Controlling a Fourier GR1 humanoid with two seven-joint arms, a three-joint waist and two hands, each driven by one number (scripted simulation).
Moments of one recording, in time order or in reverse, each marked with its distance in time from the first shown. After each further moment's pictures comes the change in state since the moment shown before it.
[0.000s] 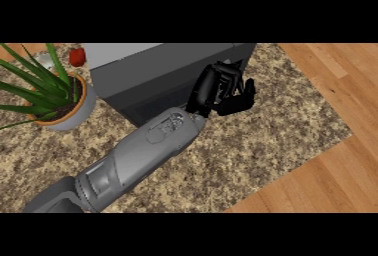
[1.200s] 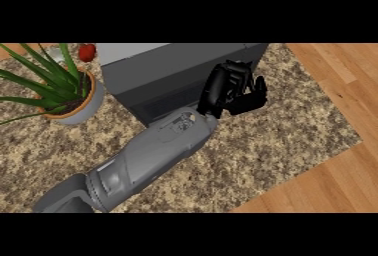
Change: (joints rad) left arm -0.052 -0.048 -0.019 0.037 0.111 0.057 0.016; right arm -0.022 -0.071 -0.088 0.025 -0.120 -0.003 0.052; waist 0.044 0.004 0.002
